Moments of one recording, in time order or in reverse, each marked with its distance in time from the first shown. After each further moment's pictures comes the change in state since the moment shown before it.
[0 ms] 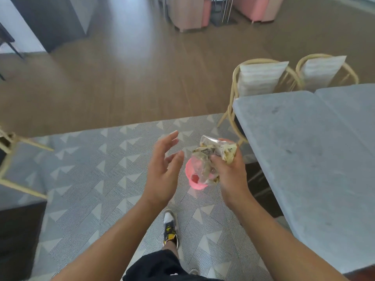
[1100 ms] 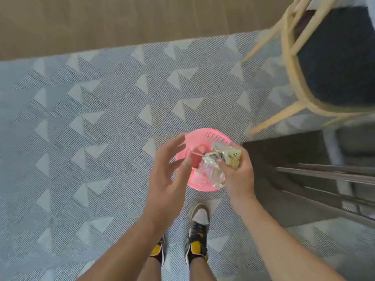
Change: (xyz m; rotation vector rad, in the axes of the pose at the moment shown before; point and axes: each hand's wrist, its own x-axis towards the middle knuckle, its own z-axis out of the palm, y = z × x) left_hand 0.227 -0.485 0.150 -0.008 0.026 -0.408; right_hand 0.420 0.458 -0.039 -0.292 0.122 0.407
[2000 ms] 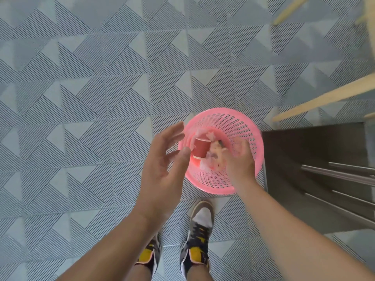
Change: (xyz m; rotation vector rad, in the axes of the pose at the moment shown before) left_hand 0.046 -0.148 -0.006 -0.024 0.045 -0.058; right_hand 0.122 0.135 0.058 -0.296 -0.022 0.123
